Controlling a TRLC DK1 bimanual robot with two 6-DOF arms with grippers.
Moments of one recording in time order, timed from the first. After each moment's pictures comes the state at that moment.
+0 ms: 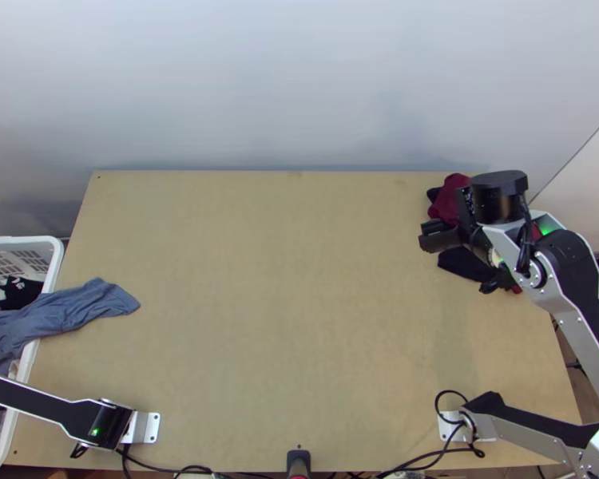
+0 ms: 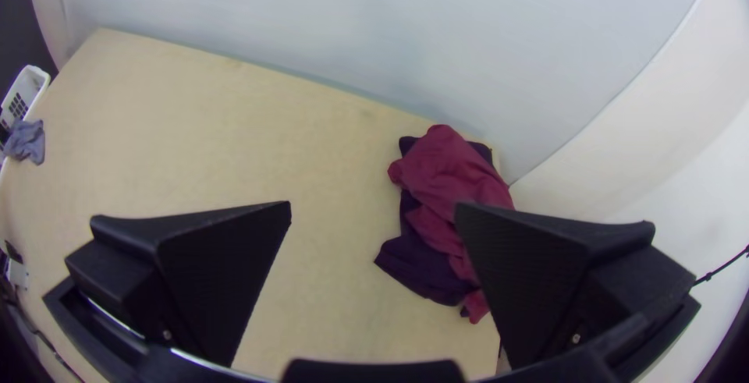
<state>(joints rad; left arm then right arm) 1.31 2.53 2.07 -0.66 0.15 1.16 0.45 1.25 1.49 -1.00 0.38 -0.01</state>
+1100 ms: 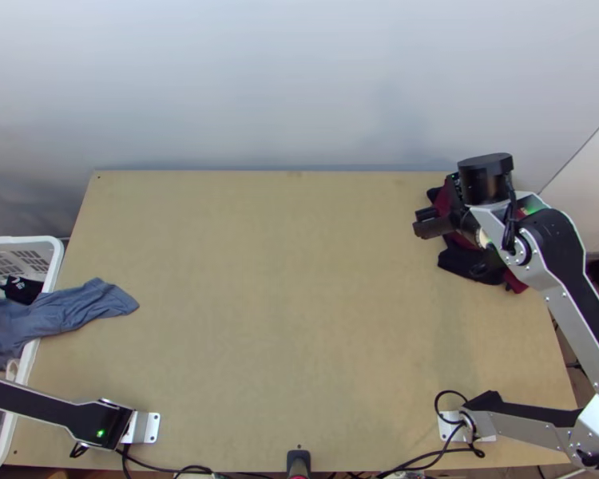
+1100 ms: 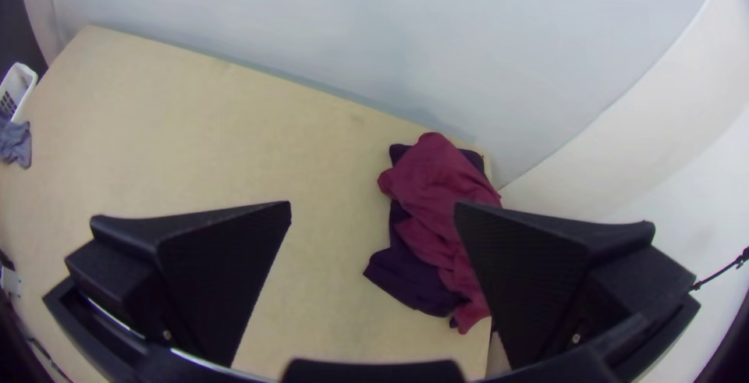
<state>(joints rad) 1.29 2.15 2.08 -1.12 0.42 1.01 0.43 1.35 1.57 -1.00 0.41 -0.03</state>
